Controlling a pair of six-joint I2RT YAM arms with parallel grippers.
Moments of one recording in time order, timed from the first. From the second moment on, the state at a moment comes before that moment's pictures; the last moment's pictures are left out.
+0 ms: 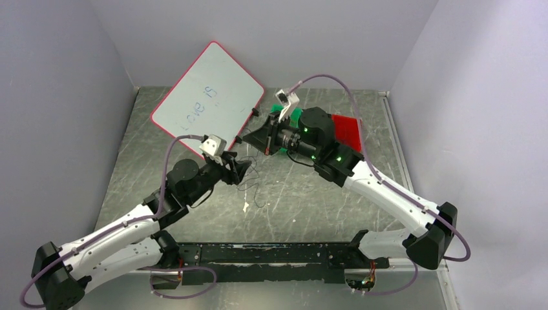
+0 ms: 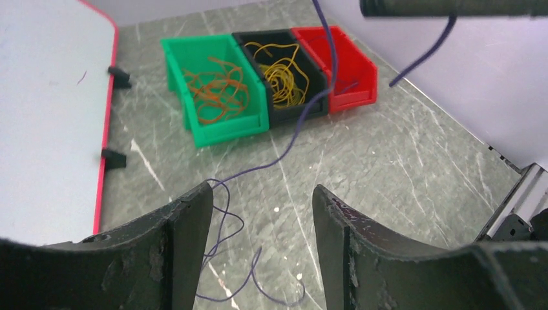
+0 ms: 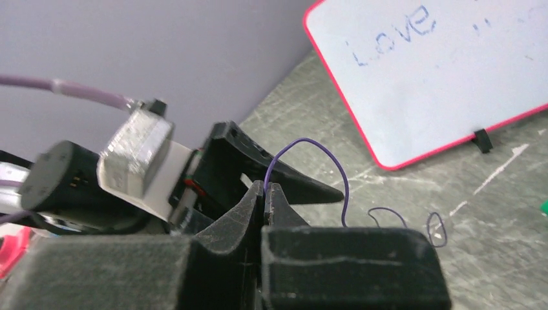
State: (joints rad) left arm -0.84 0.80 0.57 0.16 -0.17 -0.26; right arm 0.85 1.26 1.20 -0.07 -0.21 0.51
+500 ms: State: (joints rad) left arm -0.84 0.93 0.62 0.35 -0.01 -0.13; right arm 0.85 1.26 1.30 -0.08 -0.28 0.61
